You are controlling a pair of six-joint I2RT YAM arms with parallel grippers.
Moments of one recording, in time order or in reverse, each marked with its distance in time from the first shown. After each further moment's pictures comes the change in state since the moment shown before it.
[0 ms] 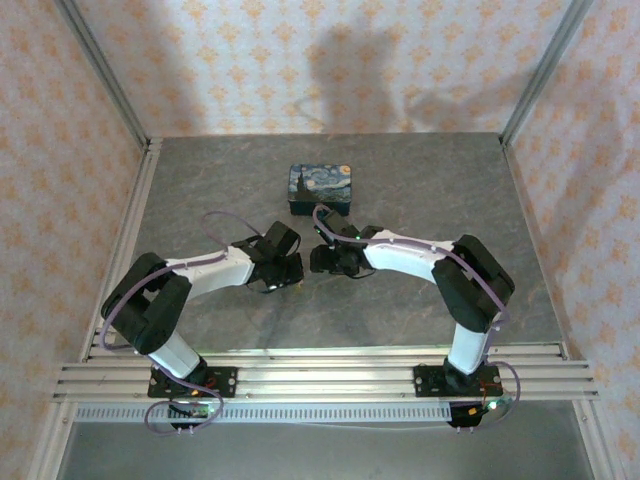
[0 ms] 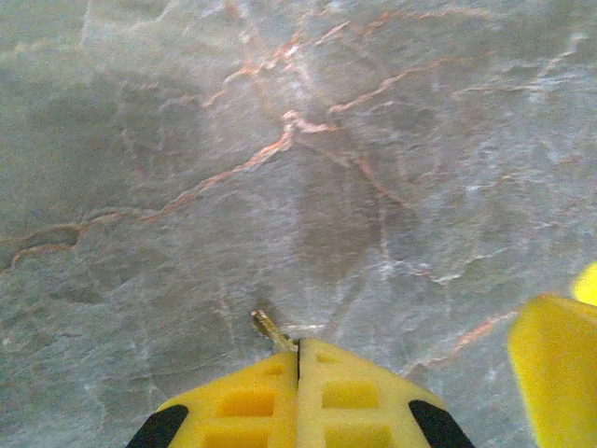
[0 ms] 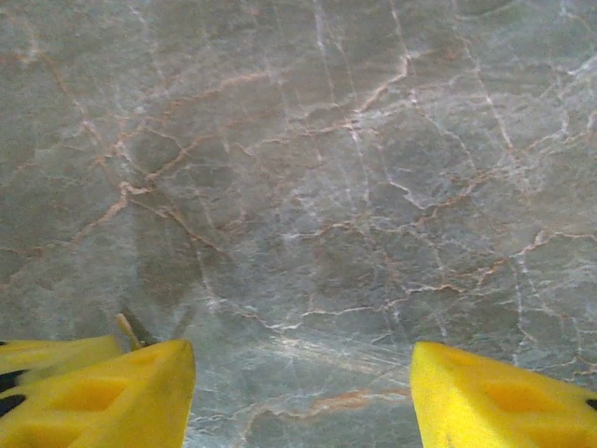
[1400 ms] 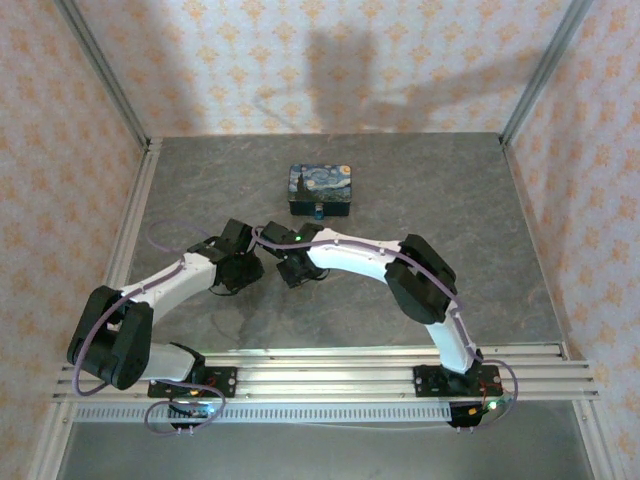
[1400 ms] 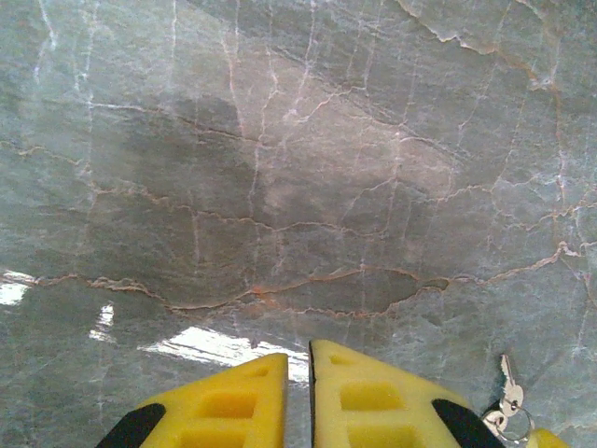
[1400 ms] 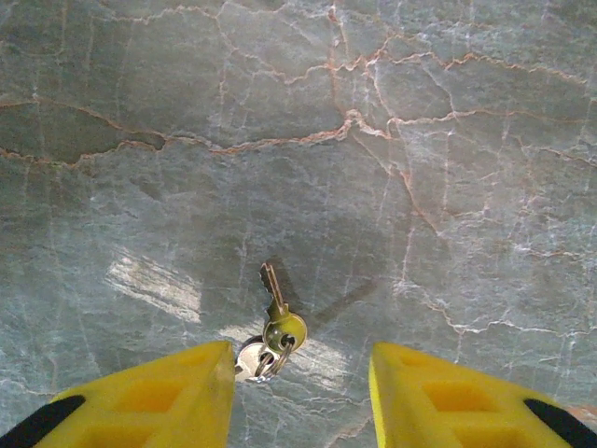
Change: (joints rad) left arm 0.241 -0.230 -0.114 -0.204 -0.102 0.013; right arm 0.225 0.311 0.520 -0.451 0.186 -0.270
